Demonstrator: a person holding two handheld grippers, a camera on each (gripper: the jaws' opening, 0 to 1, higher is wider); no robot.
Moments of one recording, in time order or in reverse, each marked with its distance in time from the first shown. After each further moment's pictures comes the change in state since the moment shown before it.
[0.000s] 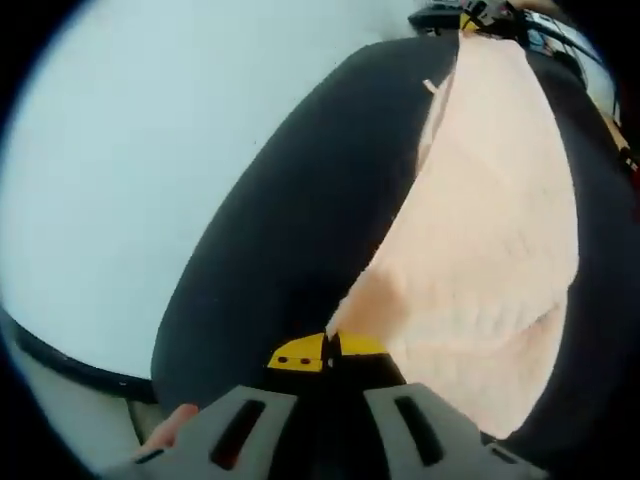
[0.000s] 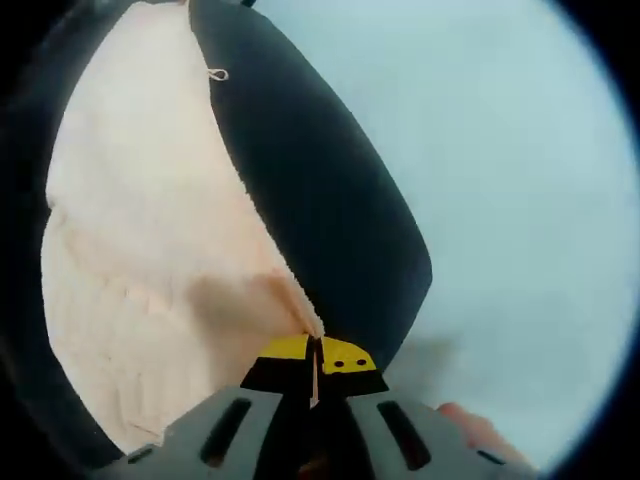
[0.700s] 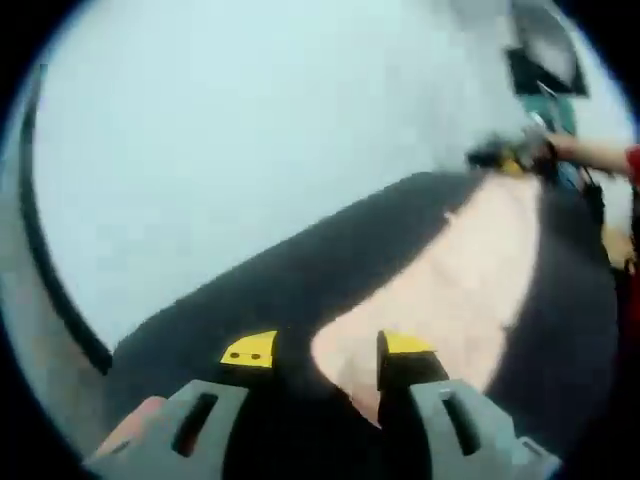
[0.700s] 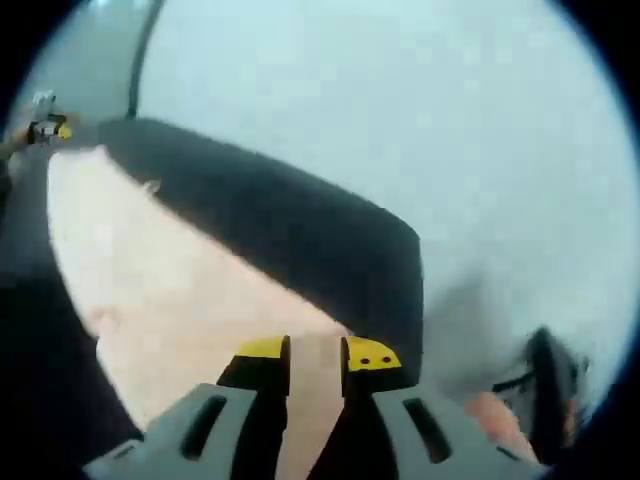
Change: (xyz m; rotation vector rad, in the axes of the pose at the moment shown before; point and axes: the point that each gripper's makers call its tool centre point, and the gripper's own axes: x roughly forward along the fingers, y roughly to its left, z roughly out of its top) left arm -0.077 -0.043 -0.011 -0.161 -0.441 0.005; right arm -0.056 0.032 -0.006 0.417 -0.159 -0.058
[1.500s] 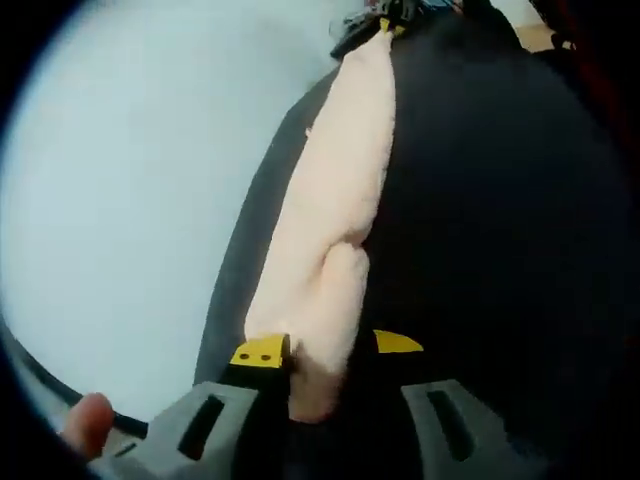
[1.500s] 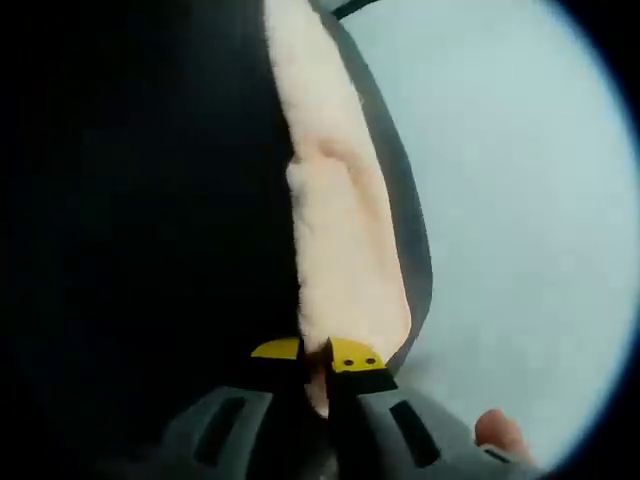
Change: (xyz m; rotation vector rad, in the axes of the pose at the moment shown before) left arm 0.010 -0.076 -0.031 0.601 0.236 0.098; right arm -0.031 0.067 -0.059 -0.844 0.109 -0.018
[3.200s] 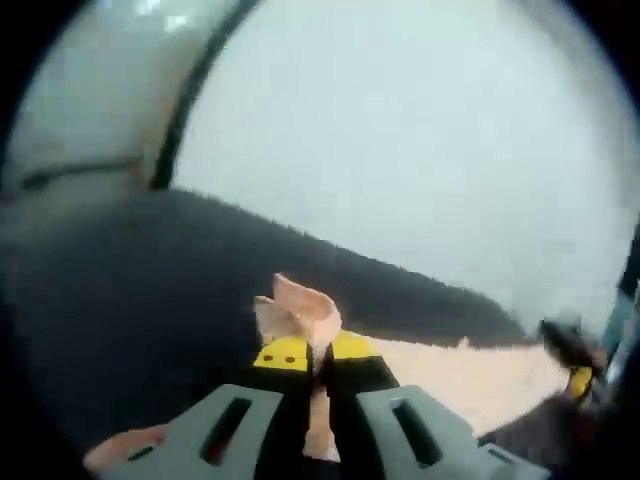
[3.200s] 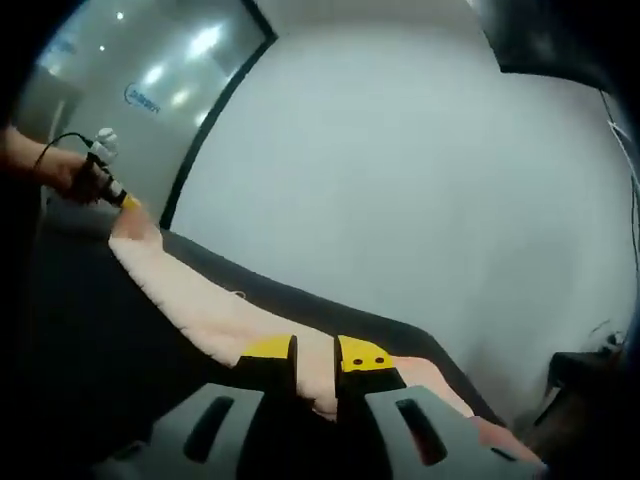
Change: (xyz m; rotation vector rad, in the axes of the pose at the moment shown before) left arm -0.009 0.062 0.083 -1.426 -0.200 0.337; right arm -0.068 -0.042 0.078 1.099 -0.716 -0.421
